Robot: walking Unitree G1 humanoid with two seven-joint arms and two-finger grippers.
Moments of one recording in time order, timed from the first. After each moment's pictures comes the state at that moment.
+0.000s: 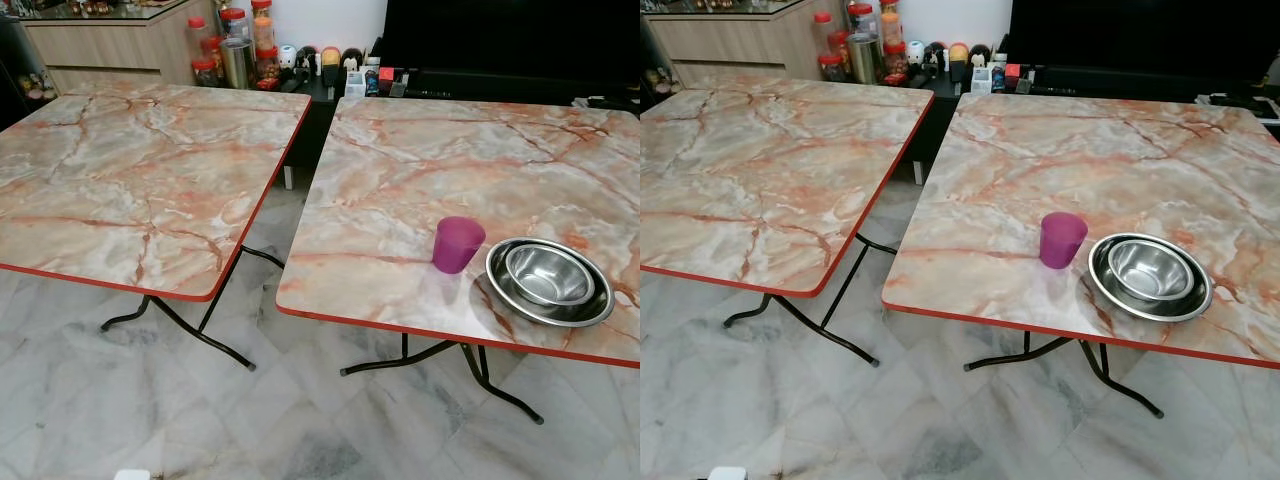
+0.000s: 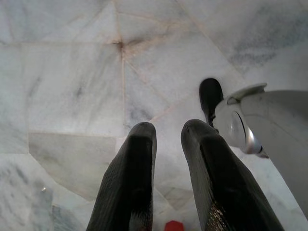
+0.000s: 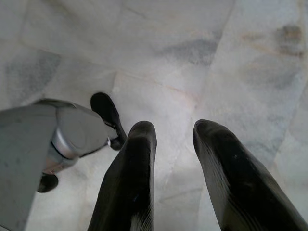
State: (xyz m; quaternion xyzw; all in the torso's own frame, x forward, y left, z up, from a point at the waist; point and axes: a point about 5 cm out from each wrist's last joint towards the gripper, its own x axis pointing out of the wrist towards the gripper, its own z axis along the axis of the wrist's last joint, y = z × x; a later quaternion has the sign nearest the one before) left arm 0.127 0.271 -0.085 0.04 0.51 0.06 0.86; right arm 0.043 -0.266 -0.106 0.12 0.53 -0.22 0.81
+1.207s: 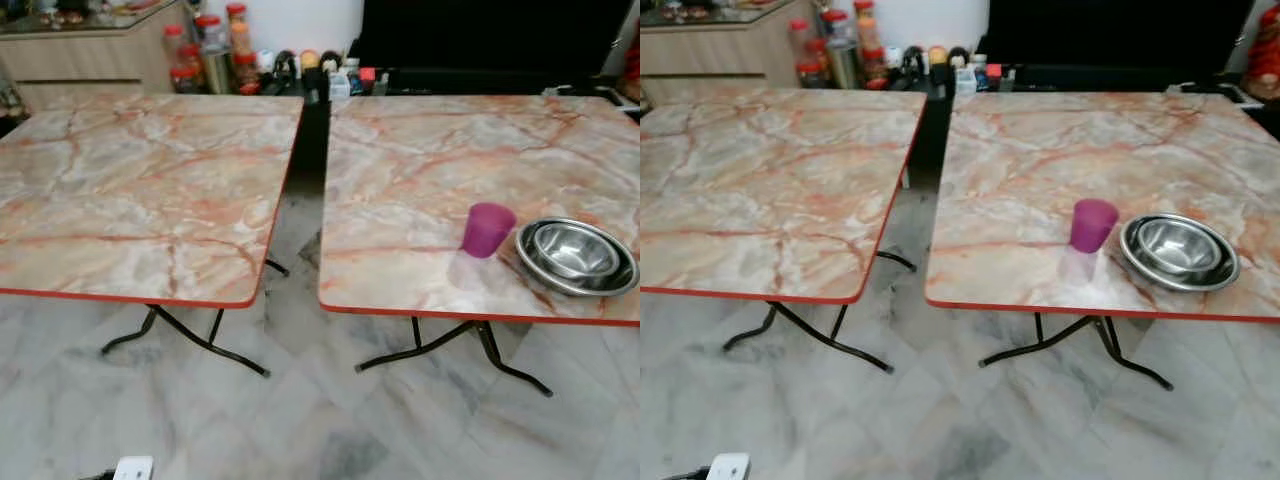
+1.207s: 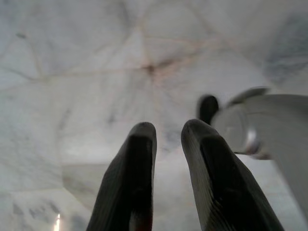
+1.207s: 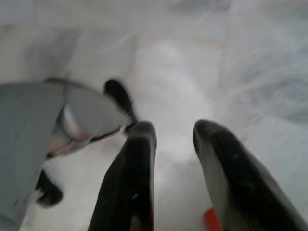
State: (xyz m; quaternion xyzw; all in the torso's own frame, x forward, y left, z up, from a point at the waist) left arm 0.126 0.267 -0.087 0.02 0.51 0.06 0.86; right arm 0.028 -0.259 -0.109 0.13 0.53 -0.24 0.80
